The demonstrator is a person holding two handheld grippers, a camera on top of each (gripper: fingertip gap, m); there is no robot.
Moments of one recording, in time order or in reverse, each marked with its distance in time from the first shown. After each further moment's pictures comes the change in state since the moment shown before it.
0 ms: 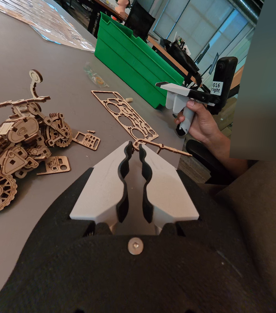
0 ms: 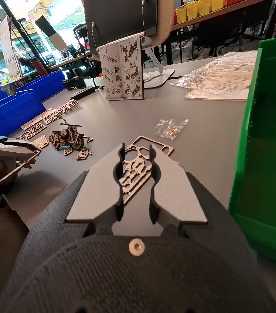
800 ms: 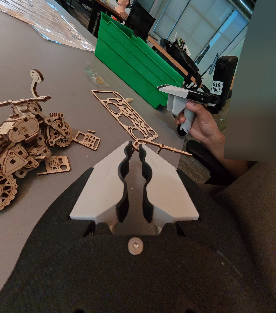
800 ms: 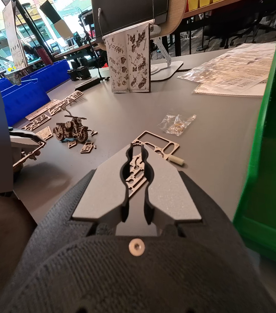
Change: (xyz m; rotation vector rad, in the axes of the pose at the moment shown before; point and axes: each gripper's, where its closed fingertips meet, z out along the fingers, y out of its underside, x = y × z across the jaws) left arm 0.000 0.000 0.000 0.000 0.000 -0.004; right arm -0.007 0.006 0.001 -0.047 -0.039 -0.019
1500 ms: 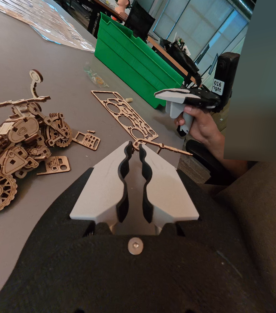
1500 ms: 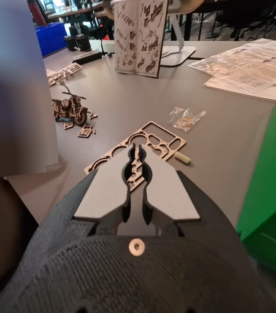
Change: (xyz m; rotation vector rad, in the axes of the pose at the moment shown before) left arm 0.000 0.000 0.000 0.001 0.001 0.002; right arm -0.012 0.014 0.009 -0.101 -0.006 -0.126
